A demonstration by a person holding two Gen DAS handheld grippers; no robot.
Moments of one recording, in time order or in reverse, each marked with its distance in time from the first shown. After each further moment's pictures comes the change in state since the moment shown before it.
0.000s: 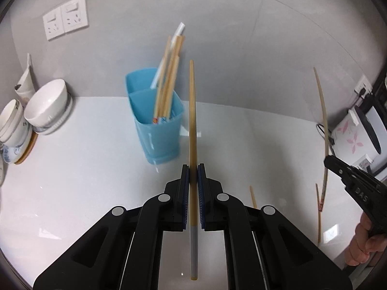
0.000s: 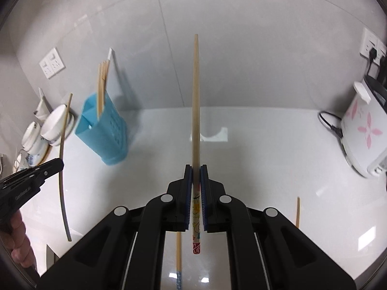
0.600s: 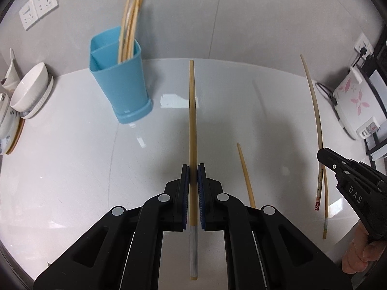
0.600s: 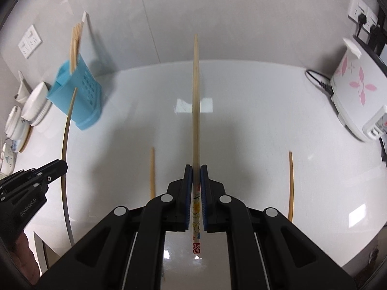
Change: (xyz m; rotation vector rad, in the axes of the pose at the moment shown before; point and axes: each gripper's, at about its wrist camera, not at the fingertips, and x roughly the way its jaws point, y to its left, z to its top) left arm 0.040 -0.057 -0.056 0.080 0.179 0.014; right arm 0.021 -0.024 -0.054 0.034 0.161 -0.105
